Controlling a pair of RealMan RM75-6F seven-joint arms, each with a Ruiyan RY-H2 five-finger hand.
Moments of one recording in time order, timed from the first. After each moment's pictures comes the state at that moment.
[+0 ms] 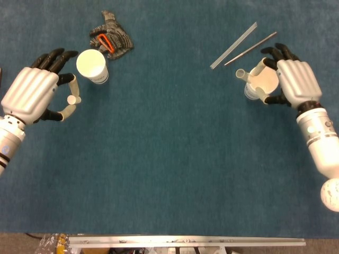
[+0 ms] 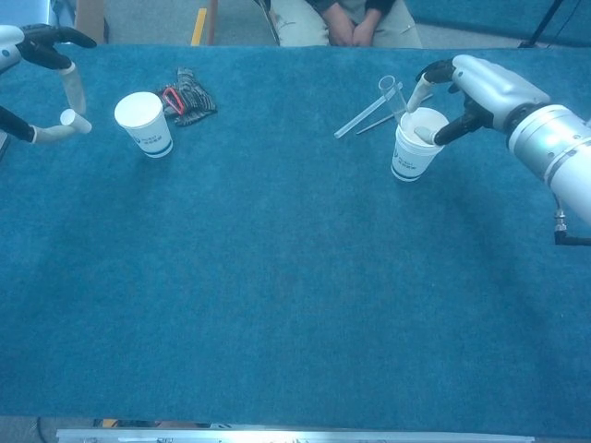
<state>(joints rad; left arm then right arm) -0.56 -0.95 -0.10 -1.87 1.33 0.99 0.00 0.65 -1.42 0.24 -1.76 -0.80 1.08 -0.38</state>
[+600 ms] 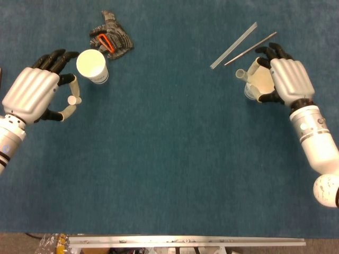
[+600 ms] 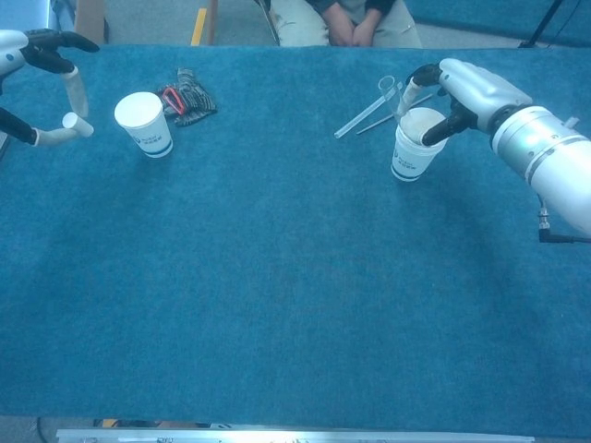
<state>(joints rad) -0.56 -0.96 -0.09 -1.84 1.34 0.98 -0.02 0.68 -1.46 0.24 -1.72 -0.77 1.07 -0.38</state>
